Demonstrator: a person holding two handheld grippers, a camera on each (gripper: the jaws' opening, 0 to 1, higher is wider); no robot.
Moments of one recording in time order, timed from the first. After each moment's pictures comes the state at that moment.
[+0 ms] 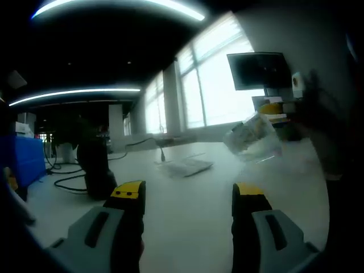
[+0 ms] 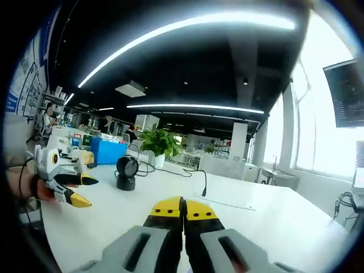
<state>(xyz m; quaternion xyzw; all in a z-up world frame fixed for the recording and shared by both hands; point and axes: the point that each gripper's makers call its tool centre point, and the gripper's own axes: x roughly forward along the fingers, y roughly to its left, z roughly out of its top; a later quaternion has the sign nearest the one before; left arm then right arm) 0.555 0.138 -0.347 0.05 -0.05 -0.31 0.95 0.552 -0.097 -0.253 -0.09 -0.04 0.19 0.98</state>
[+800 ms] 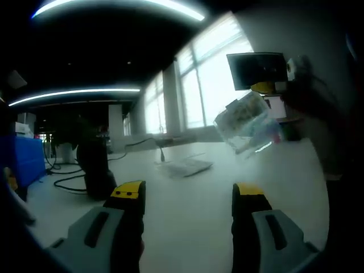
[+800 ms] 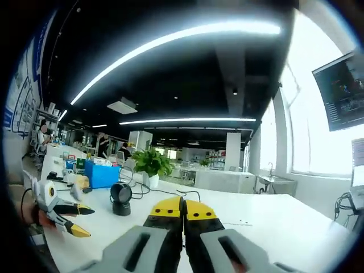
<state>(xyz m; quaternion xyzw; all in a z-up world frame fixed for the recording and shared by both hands) 0.555 0.137 -0.347 0.05 -0.05 -0.31 0.95 0.555 -0.109 -0.195 -0.04 -0.09 0.18 0.98</state>
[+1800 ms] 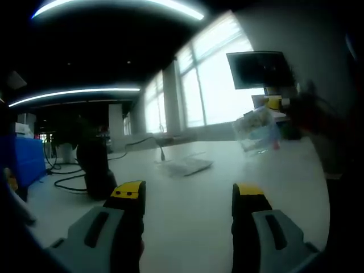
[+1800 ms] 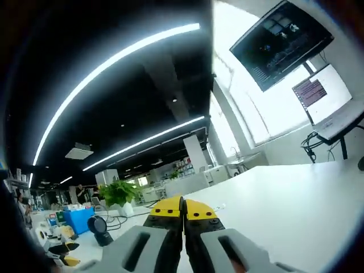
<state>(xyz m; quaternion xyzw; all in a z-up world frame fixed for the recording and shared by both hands) 0.555 0.137 -0.348 0.05 -0.04 -0.31 0.95 0.552 -0.245 -0.246 0.19 -0.11 0.03 0.98</state>
